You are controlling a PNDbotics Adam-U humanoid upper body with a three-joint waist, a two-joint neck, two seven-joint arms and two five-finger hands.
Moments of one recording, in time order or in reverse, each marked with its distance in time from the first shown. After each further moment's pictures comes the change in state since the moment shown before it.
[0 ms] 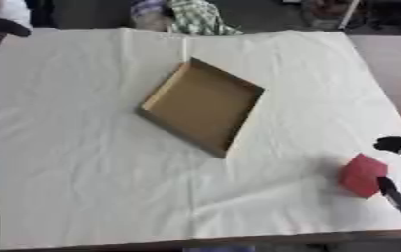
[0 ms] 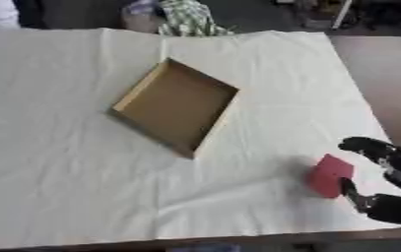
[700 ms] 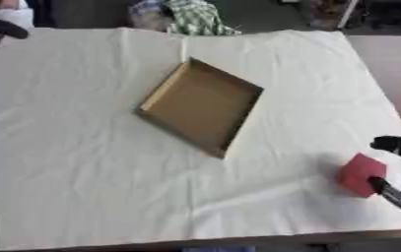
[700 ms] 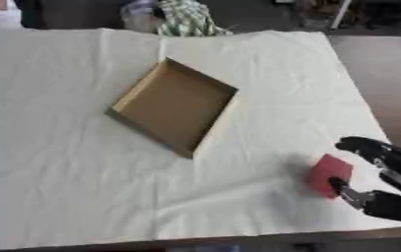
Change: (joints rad) left arm 0.000 -0.001 0.000 0.000 0.000 0.004 -0.004; right arm -0.005 0.000 0.001 0.000 0.050 0.016 0.016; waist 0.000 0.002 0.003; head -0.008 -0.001
